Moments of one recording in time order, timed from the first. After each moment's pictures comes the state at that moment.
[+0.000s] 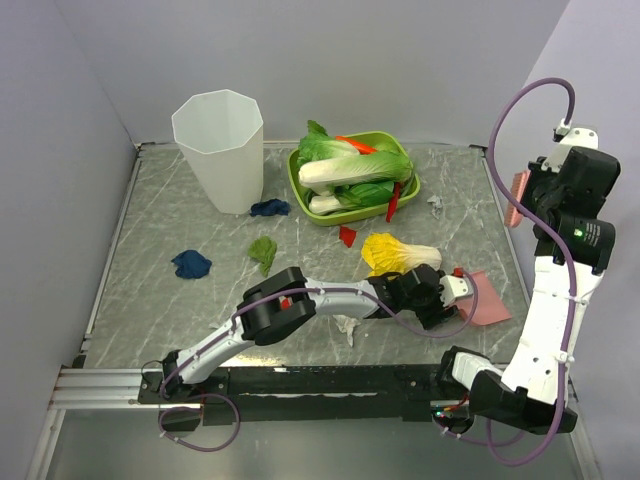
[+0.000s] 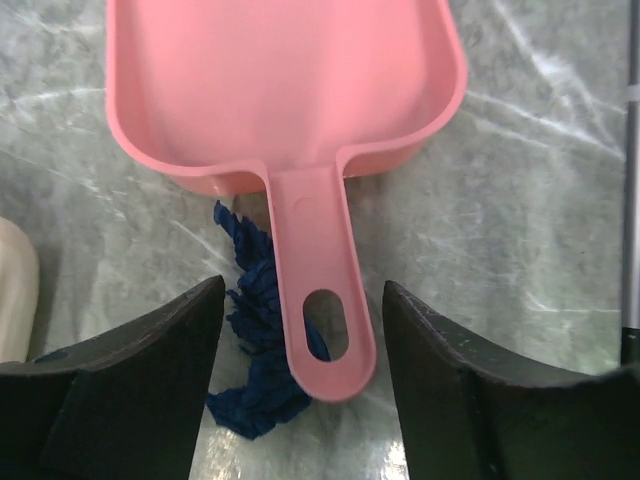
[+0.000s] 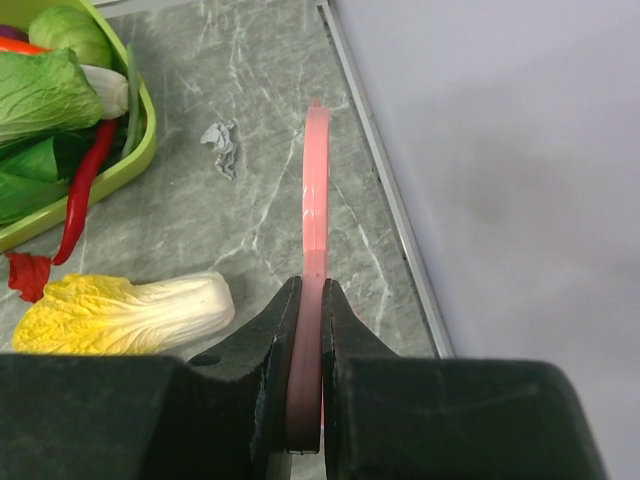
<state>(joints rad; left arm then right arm) -1.25 2.41 1.80 0.13 0.14 0.06 -0.35 1.10 1.62 -0.99 0.01 -0.09</state>
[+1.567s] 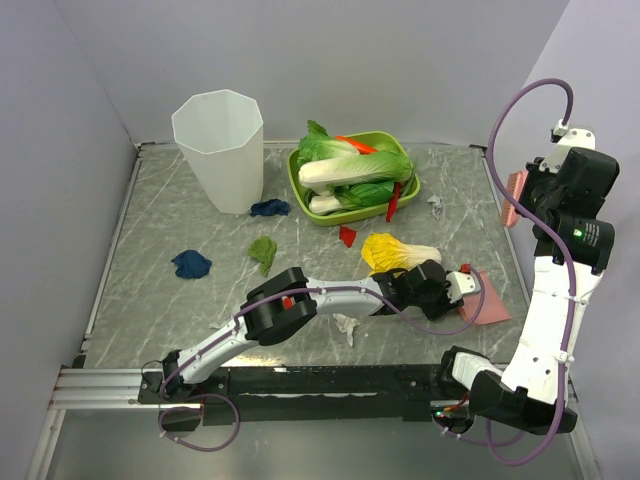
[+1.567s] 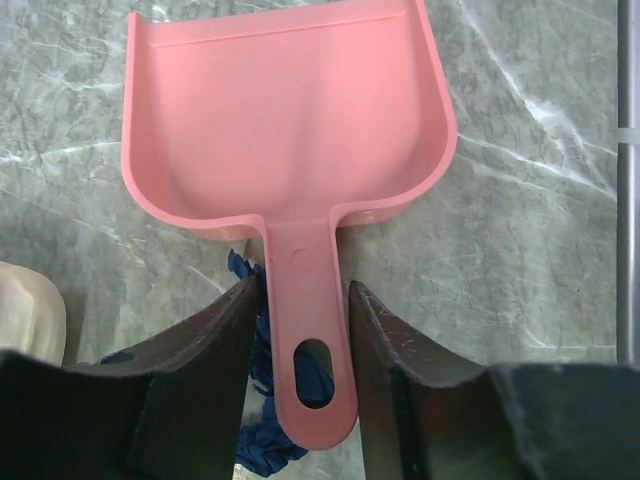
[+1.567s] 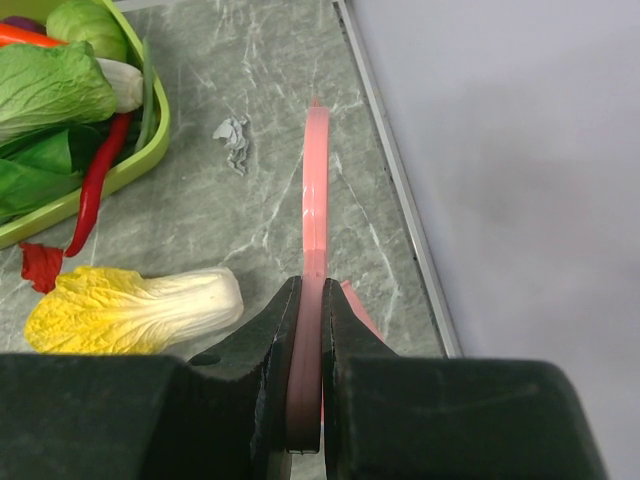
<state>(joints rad) -1.25 2.46 1.91 0.09 0.14 0.08 -0.35 1.10 1.61 -0.99 -0.03 -0.09</state>
